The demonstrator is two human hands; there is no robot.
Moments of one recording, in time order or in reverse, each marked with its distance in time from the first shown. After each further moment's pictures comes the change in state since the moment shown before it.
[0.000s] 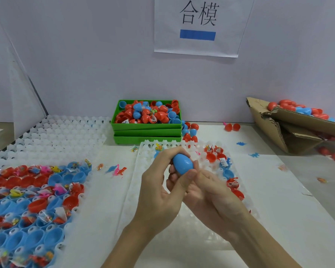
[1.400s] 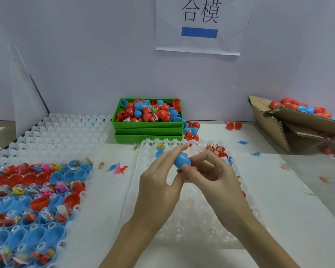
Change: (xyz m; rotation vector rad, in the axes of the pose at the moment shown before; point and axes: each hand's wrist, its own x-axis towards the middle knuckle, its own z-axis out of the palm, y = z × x) left_hand -0.002 -0.018 -0.001 0.346 0.006 -0.033; right_hand 0.000 -0.002 0.001 -0.813 0.468 -0.263
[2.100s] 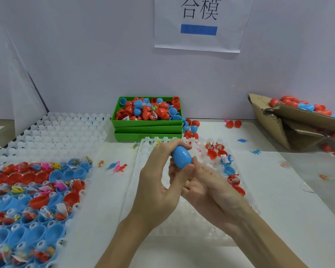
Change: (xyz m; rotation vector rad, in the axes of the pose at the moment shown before) left_hand 0.003 0.006 -0.005 -0.198 -0.038 0.048; right_hand 0.003 0.004 -0.001 0.832 -0.439 0.330
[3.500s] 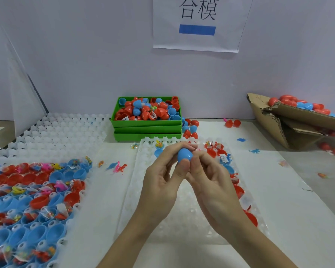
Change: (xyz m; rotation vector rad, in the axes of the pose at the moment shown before) left_hand -0.001 0.001 0.008 -0.325 -0.050 -0.223; right_hand -0.003 0.014 0.011 -0.495 0.311 -0.399
